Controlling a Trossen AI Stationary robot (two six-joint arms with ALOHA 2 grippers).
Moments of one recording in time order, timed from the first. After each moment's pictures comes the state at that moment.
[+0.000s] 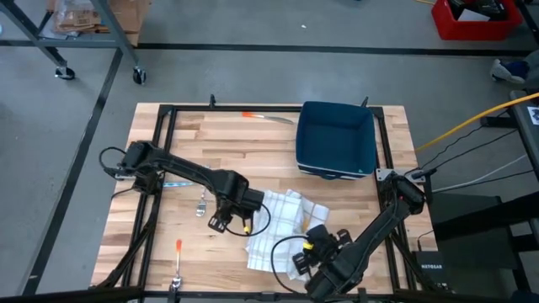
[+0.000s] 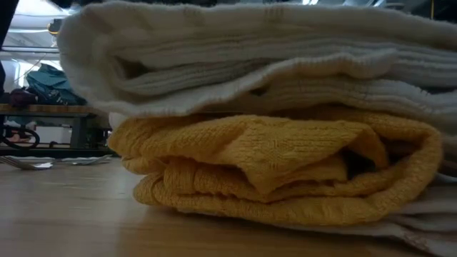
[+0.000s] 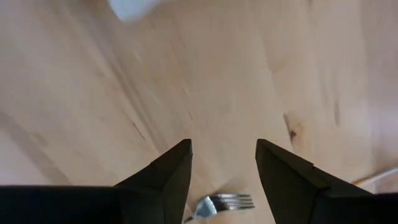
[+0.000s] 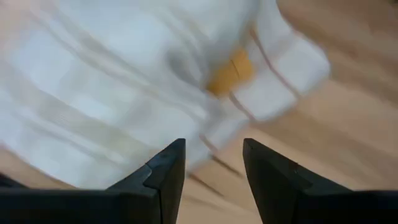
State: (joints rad) left arm -0.24 1.84 1.48 -1.22 0.10 0.18; right arm 0.79 2.08 1.91 -1.47 0.41 1.90
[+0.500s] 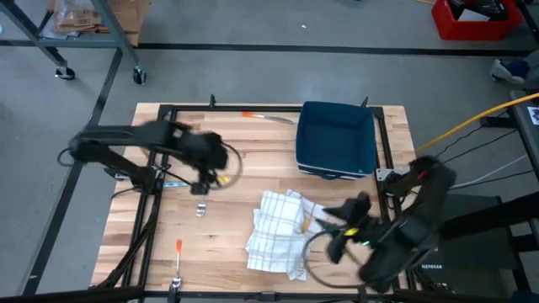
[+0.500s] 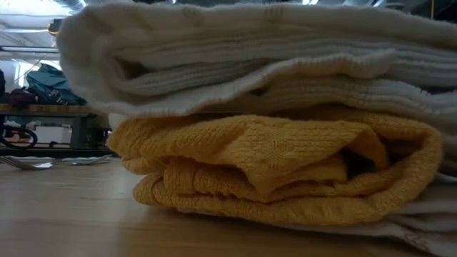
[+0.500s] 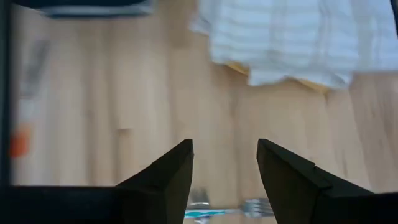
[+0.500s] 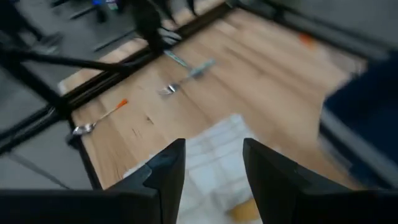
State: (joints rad) left arm -0.06 1.31 1.48 -1.21 -0.03 0.08; right arm 0.87 1.78 2.10 -1.57 0.91 1.47
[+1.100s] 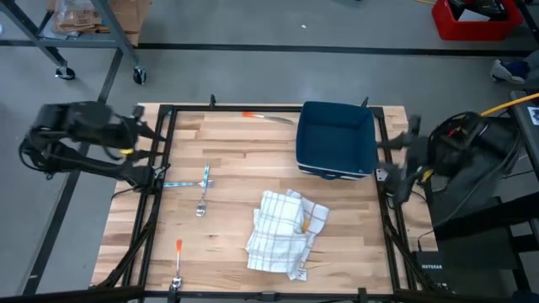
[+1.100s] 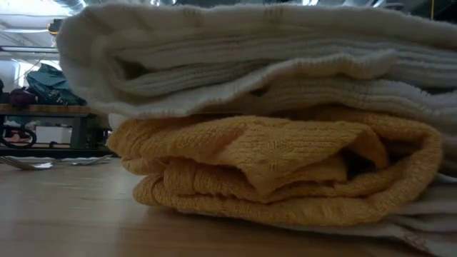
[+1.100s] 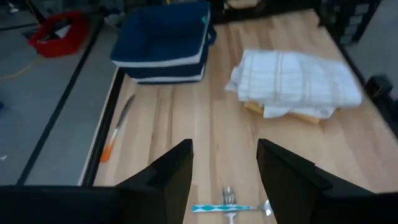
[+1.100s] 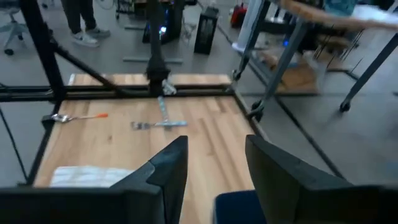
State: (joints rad) left arm 0.01 0.75 1.48 -1.33 -0.09 0.16; right arm 0.90 1.32 2.10 -1.57 1.04 0.58
